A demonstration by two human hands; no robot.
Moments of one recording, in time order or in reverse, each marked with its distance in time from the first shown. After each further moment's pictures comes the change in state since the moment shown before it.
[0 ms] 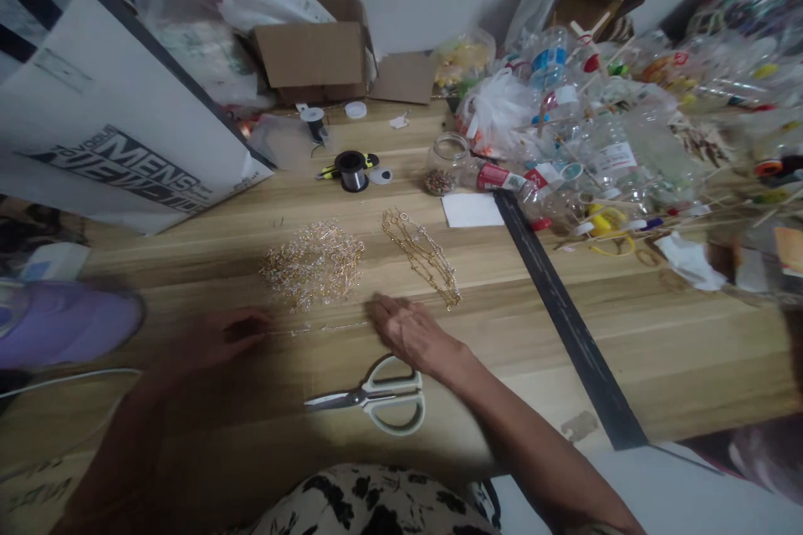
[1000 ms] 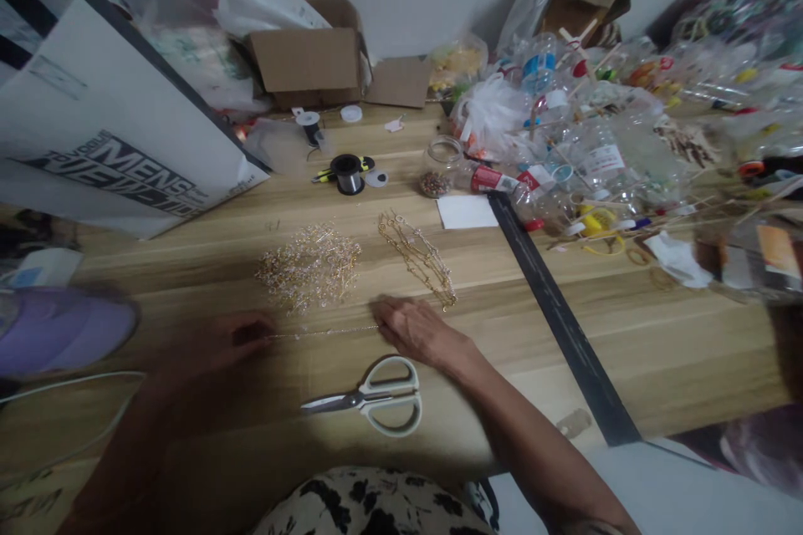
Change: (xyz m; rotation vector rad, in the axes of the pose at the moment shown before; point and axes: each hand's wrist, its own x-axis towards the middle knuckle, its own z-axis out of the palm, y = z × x) left_hand 0.002 0.014 0.005 0.063 -0.033 0.025; right_hand -0.005 0.008 -0.018 0.131 -0.044 0.016
